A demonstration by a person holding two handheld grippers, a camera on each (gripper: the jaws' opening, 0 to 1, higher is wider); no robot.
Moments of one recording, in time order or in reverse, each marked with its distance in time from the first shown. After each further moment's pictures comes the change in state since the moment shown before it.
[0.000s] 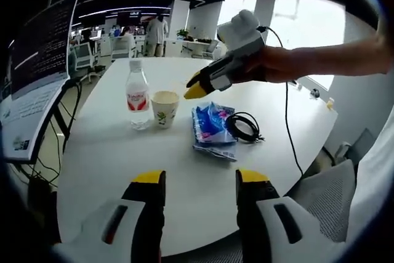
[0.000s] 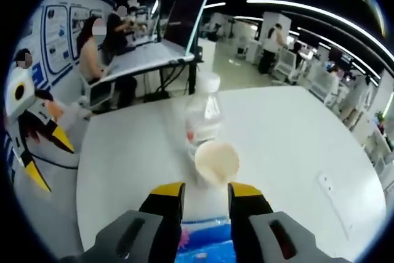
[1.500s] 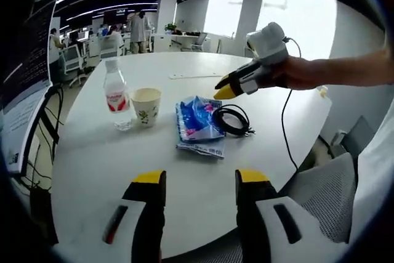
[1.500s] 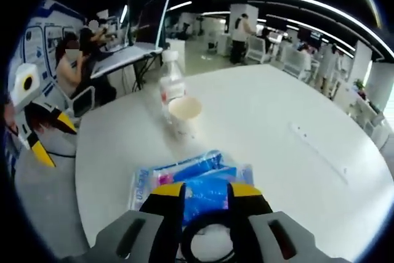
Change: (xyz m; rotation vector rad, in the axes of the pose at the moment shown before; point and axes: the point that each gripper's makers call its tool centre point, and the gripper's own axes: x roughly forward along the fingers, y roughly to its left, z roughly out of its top) left arm 0.016 -0.027 -0.002 0.060 0.053 -0.051; right arm -0.069 -0.027 -0.087 0.180 0.013 -0.130
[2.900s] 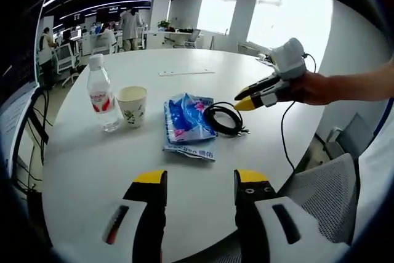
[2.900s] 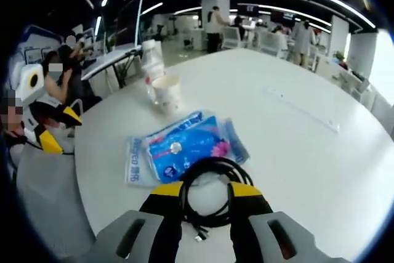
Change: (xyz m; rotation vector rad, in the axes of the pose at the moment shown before) left arm 0.023 -0.016 0.000 0.010 0.024 -0.048; right arm -0.039 -0.008 -0.070 0.171 0.022 -0.078
